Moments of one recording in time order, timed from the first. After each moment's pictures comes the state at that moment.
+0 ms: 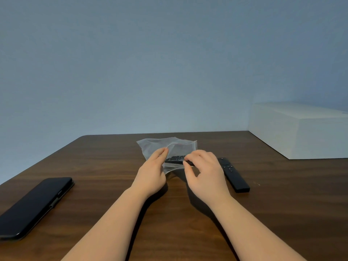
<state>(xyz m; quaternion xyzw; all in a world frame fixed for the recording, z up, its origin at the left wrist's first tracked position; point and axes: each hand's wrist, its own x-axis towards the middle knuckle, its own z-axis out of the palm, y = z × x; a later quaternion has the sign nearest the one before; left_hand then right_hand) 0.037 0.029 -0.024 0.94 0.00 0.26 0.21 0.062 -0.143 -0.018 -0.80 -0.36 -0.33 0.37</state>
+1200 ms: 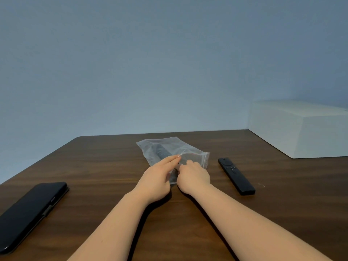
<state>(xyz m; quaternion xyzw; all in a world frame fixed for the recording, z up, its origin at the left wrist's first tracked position) 0.044 0.031 -0.031 0.95 -0.09 0.22 0.21 0.100 -0.089 -0.023 -0.96 -0.26 -0.05 0.12</state>
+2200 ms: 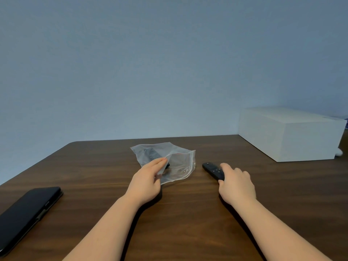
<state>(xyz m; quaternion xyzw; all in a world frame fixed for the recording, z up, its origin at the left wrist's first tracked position) 0.039 0.032 -0.029 0.94 -0.04 0.26 0.23 0.093 -0.205 -0.020 -0.97 -0.07 -0.13 0.19</state>
